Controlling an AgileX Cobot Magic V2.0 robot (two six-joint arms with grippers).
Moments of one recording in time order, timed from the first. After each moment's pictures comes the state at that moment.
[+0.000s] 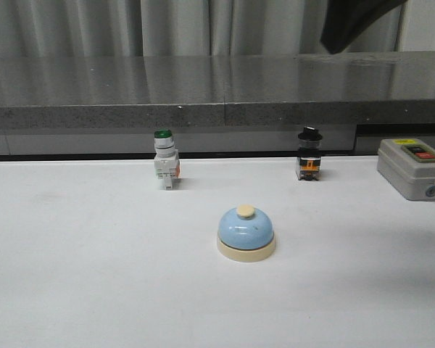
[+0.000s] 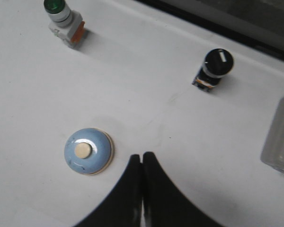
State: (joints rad) left arm -0.14 -0.01 0.00 -0.03 0.12 0.02; right arm 0.47 1.43 -1.26 -0.11 0.78 0.14
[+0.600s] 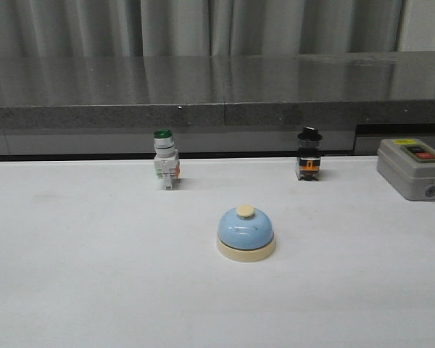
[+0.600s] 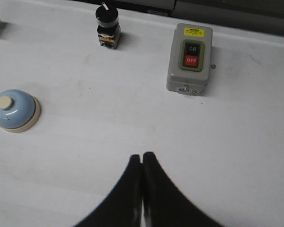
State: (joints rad) left arm -0.14 -0.01 0.00 -0.03 0.12 0.02; right arm 0.25 0.82 -0.76 -0.14 0.72 0.15
